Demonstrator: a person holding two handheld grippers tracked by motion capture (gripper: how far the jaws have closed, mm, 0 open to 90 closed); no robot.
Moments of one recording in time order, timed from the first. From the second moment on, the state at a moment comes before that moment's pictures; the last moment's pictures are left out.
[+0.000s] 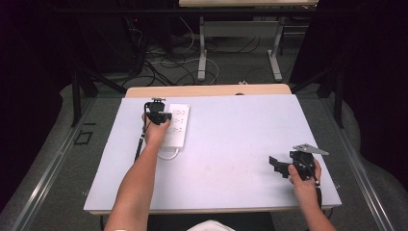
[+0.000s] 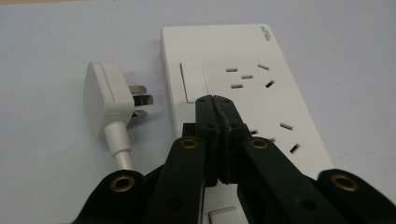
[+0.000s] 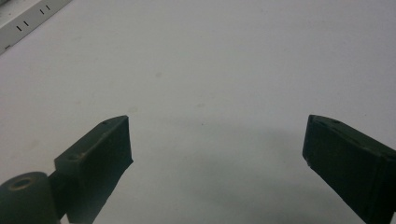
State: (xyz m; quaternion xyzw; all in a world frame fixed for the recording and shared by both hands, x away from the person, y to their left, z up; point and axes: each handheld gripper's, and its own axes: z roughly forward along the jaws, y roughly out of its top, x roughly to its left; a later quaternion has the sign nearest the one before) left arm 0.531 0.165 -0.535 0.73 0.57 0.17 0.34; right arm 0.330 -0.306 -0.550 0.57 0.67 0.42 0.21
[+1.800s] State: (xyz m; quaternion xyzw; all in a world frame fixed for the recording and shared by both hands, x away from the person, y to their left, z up) left arm 0.522 0.177 -0.515 0.72 0.58 0.15 0.36; right arm 0.331 -0.309 -0.552 0.57 0.67 0.42 0.21
